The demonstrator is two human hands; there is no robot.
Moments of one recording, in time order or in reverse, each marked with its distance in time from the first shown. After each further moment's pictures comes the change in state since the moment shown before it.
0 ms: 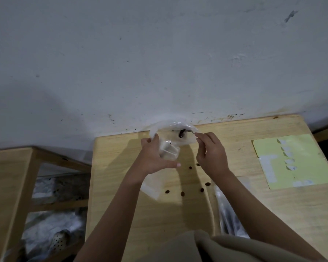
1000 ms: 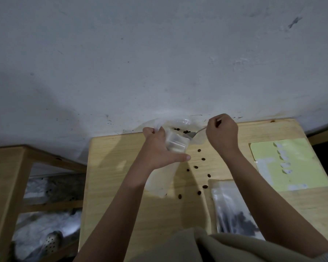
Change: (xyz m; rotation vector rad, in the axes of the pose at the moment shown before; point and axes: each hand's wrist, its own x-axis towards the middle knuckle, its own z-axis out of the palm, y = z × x) left_hand -0.010 0.049 -0.014 -0.010 0.071 0.085; right_hand 0.072 -0.007 -0.028 0.048 -0.022 0.561
